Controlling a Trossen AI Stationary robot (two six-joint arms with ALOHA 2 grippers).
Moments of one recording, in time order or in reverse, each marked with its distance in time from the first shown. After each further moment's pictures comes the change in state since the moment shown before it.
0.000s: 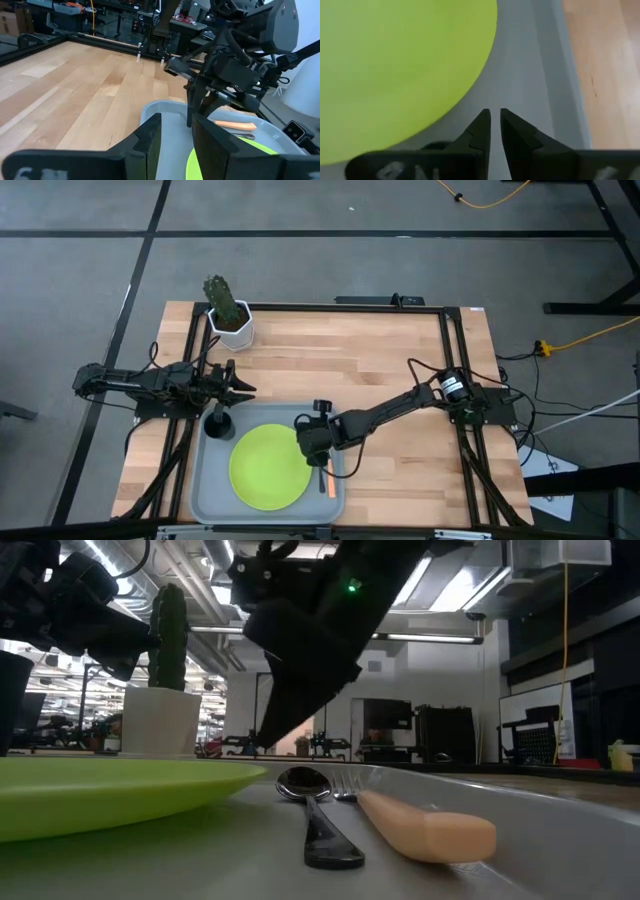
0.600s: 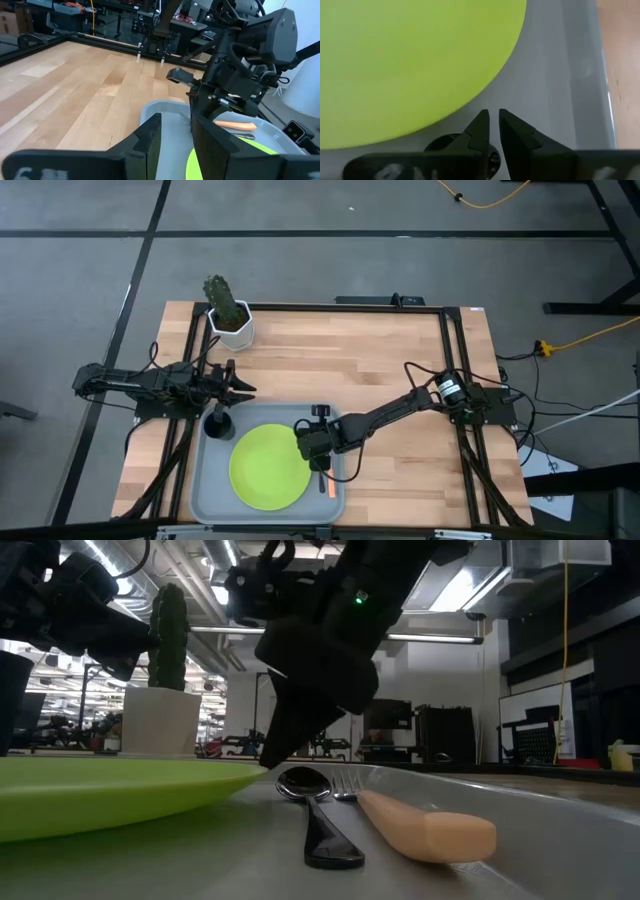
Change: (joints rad) left arm 0.000 0.000 0.000 0.000 0.000 0.000; right arm 0.016 0.027 0.000 0.002 -0.043 -0.053
